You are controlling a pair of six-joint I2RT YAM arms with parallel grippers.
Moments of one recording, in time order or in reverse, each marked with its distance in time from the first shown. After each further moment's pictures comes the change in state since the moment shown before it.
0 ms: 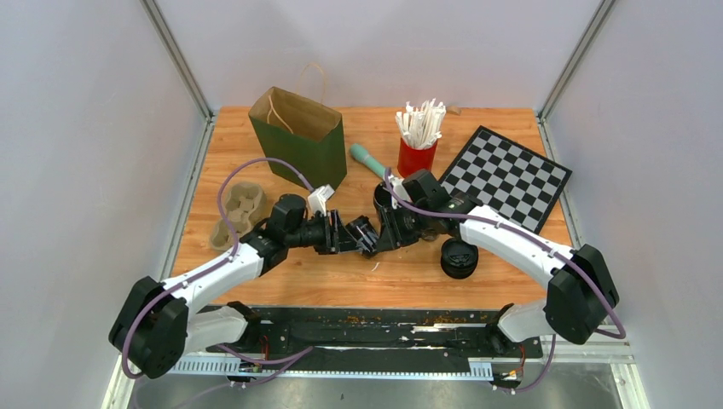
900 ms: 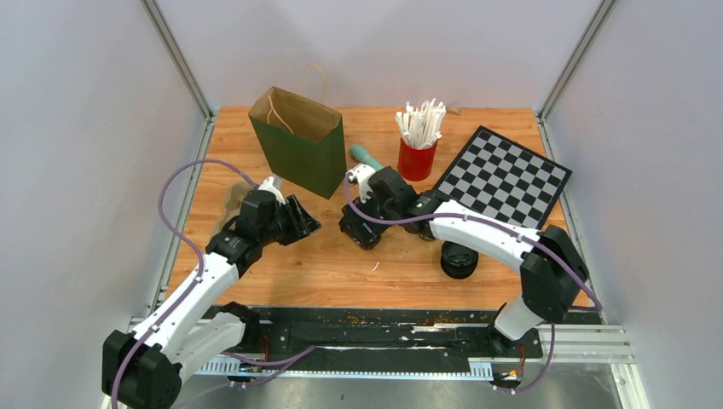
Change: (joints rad) left arm 0.175 -0.223 0.090 -0.415 -0.429 -0.025; right arm 0.120 0.138 0.126 0.169 0.335 -0.231
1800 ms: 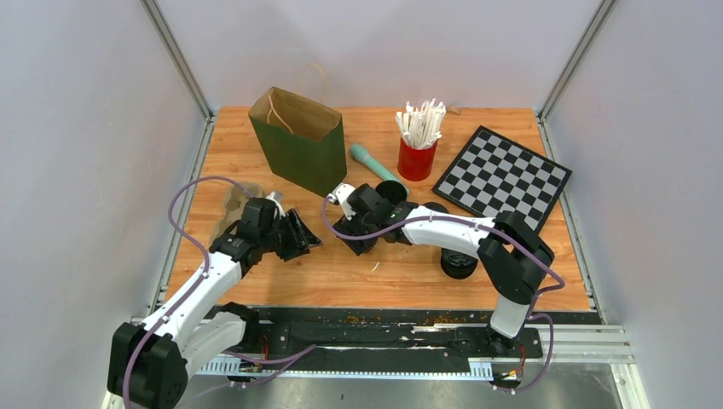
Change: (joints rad) left arm 0.071 0.026 -0.077 -0.071 0.158 -0.075; right arm 0.094 0.232 0.019 0.083 0.147 -0.158
